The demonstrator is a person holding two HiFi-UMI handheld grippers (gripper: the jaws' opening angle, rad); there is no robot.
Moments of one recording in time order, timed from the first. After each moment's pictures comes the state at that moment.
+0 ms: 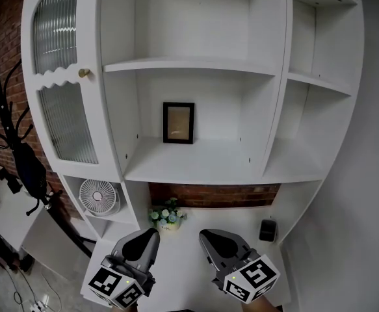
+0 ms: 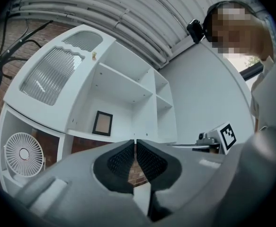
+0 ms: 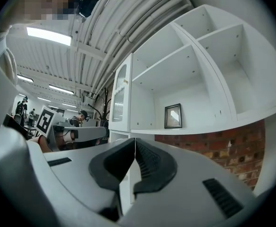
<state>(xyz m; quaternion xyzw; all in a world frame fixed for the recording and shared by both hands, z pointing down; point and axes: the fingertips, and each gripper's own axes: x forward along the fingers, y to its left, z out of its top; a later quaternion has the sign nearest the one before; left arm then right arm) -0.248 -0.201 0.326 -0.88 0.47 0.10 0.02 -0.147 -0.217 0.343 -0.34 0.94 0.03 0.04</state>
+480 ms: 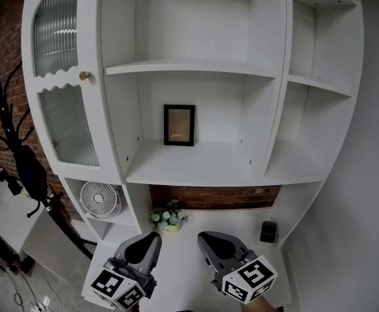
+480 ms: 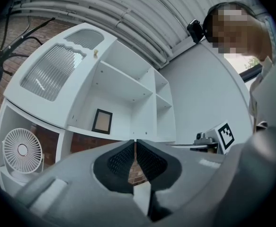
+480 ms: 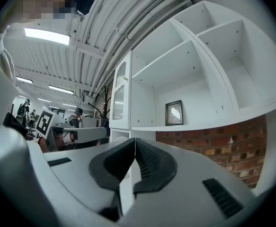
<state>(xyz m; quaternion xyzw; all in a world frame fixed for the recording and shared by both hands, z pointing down) -0.249 -0.202 0.335 -0.88 0.47 0.10 0.01 -0.153 -0.220 0.351 -0.34 0.94 0.02 0.03</state>
